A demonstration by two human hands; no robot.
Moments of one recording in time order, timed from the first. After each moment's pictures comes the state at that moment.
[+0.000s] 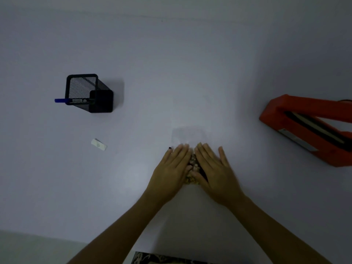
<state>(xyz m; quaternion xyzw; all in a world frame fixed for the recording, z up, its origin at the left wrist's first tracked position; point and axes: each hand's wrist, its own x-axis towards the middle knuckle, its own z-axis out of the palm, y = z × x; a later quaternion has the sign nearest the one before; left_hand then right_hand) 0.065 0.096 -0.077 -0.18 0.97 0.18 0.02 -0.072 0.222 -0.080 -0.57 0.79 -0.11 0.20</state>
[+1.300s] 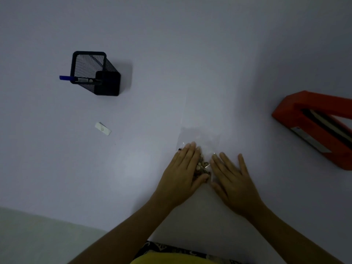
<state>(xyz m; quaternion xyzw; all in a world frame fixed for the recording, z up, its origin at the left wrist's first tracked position) 0.073 0.130 -0.075 -0.24 0.94 0.24 0.03 -0.079 0.274 -0.089 -0.66 0.74 -0.07 0.12</state>
